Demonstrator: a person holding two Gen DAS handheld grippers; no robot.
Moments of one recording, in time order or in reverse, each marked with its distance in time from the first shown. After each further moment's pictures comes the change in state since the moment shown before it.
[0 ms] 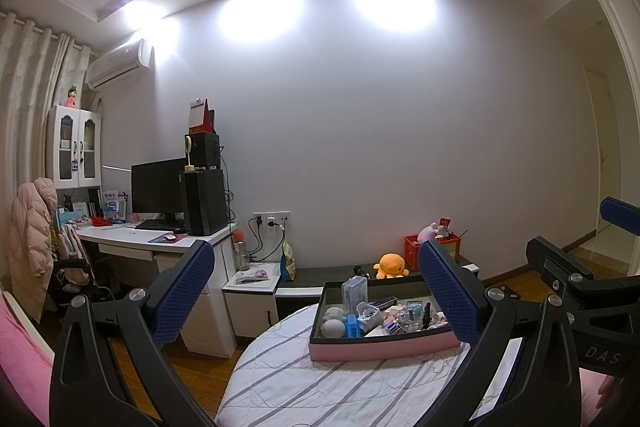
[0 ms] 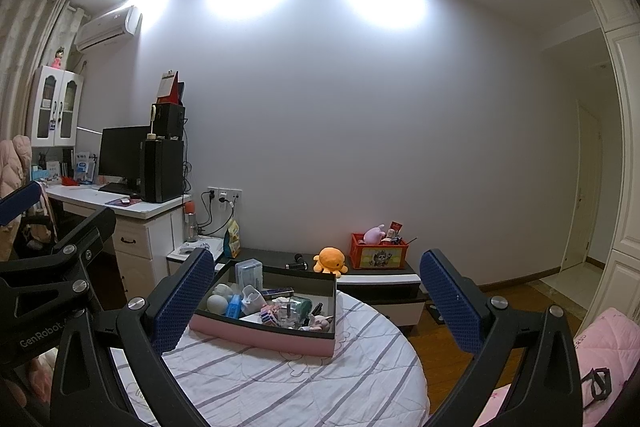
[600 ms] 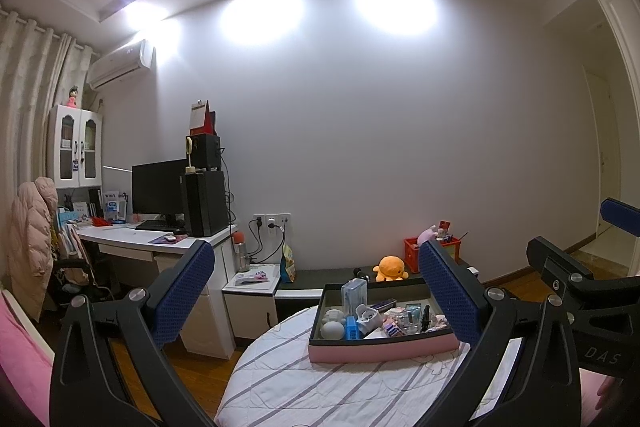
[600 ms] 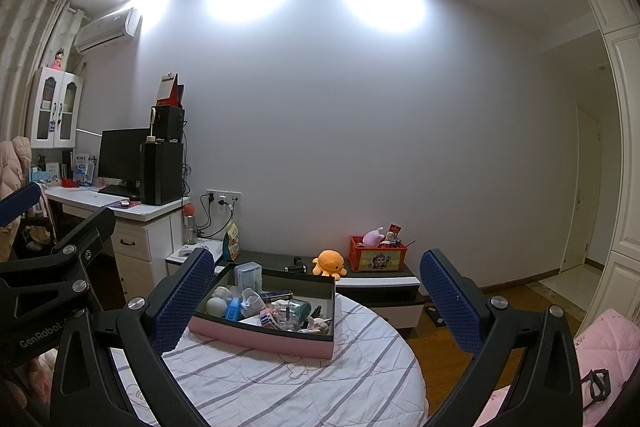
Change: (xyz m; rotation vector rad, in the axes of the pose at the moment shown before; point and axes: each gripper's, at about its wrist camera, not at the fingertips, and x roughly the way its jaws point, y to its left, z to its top) left arm -0.003 0.000 0.002 -0.002 -0.004 0.003; right arm 0.000 -0.002 0.001 0.001 -0.009 -0.001
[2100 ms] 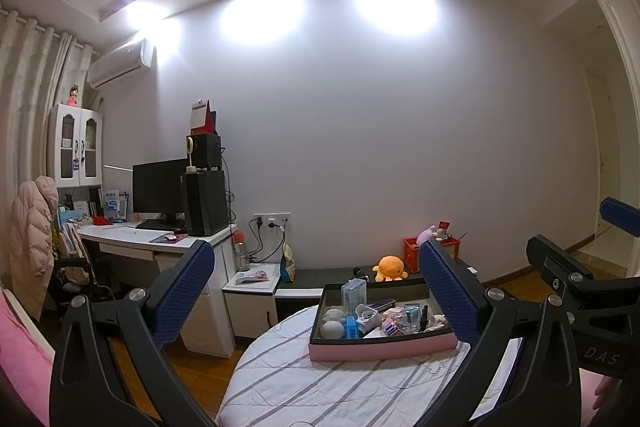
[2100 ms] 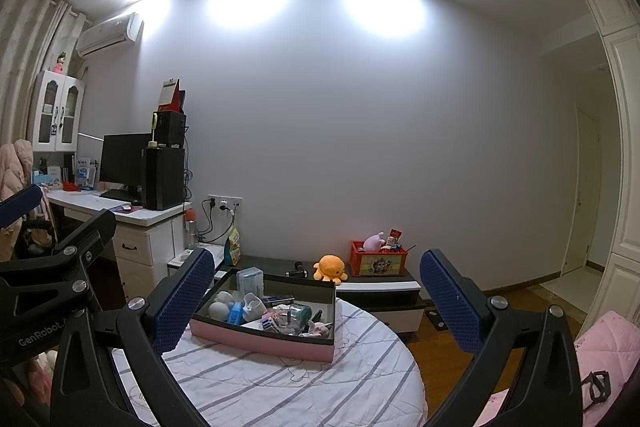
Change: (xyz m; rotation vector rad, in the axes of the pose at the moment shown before) left arm -0.005 -0.001 0.003 -0.004 0.003 -0.002; right arm -0.012 0.003 0.008 -0.001 -0.016 0.002
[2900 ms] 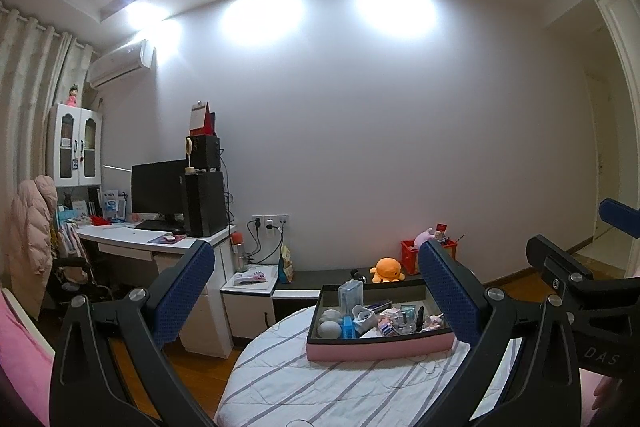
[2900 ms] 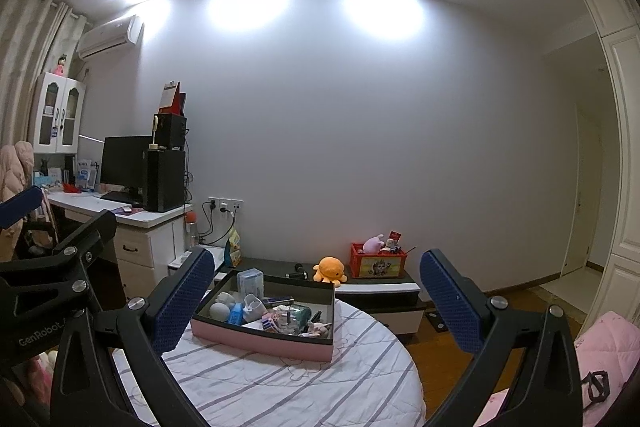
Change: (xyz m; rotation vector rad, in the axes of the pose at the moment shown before) left arm -0.007 -0.001 0.003 -0.005 -0.007 -0.004; right arm -0.006 -0.003 -0.001 0.002 -0.011 0.000
